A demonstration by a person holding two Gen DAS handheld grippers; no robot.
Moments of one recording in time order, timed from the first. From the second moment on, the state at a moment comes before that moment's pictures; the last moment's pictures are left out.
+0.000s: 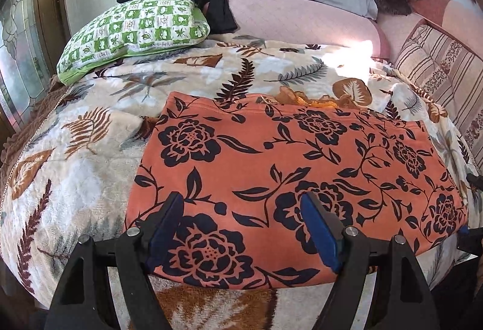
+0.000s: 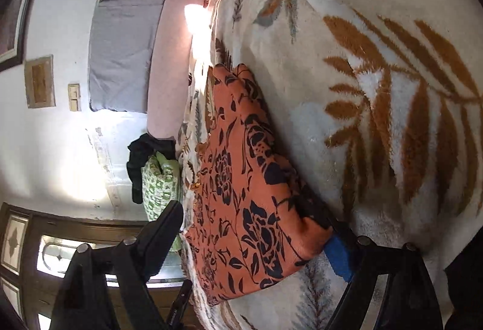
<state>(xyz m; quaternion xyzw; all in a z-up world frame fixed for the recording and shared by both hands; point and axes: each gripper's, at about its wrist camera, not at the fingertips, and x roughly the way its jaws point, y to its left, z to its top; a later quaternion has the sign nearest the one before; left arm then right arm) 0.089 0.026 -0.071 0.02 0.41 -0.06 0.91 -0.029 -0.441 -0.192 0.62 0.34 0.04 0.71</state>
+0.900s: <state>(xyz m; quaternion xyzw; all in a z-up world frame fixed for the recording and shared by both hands) 0.092 0.070 -0.049 -0.05 0.39 -0.05 0.92 0.052 -0.295 -0.030 0.30 0.38 0.09 0.87</state>
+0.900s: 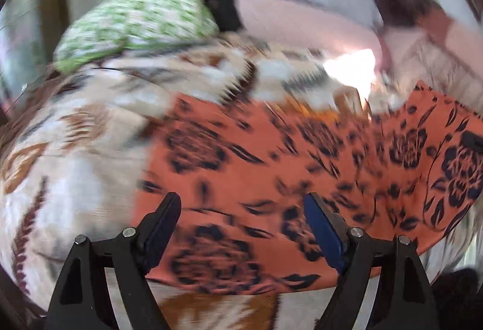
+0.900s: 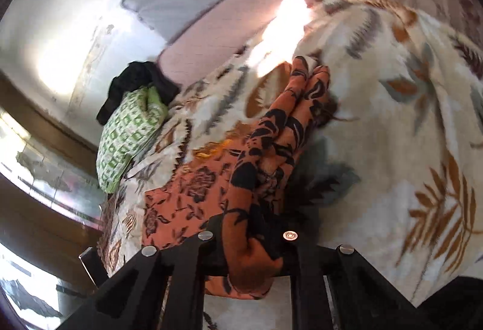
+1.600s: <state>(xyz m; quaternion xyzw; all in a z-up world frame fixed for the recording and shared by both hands) 0.055 0.221 -0.060 -0.18 0.36 0.07 0.91 0.119 -0.047 -0.052 0.18 0.46 0.24 0.84</state>
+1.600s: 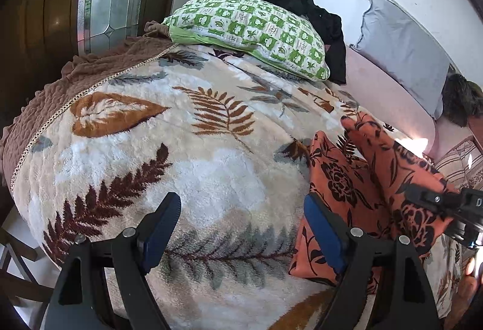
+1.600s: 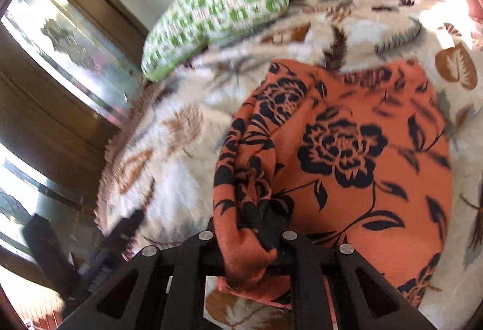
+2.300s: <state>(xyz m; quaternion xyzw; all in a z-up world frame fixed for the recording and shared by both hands) 0.048 0.152 -0.055 -0.18 0.40 -0.11 0.89 0.060 -0.129 -0.091 0.30 0.42 0.26 0.82</state>
